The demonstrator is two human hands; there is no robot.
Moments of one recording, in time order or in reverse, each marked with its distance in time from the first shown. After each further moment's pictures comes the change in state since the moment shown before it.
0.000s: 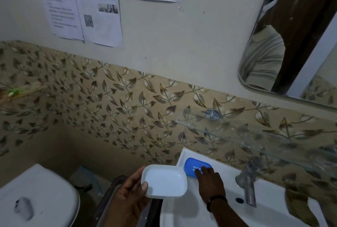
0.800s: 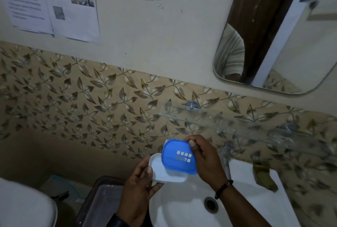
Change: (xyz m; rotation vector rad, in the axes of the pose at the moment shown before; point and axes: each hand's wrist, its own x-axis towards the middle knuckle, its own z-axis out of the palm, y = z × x) left_hand 0.010 -0.024 0.034 -0.006 -0.075 -0.073; right_hand -0.098 -0.022 -0.167 1.030 0.598 -0.194
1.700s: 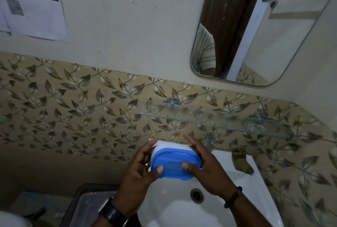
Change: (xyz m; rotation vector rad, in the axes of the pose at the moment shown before) left_hand 0.005 0.019 0.038 0.262 -0.445 0.269; right_hand -0.044 -0.015 -0.051 0.091 -0.219 0.172
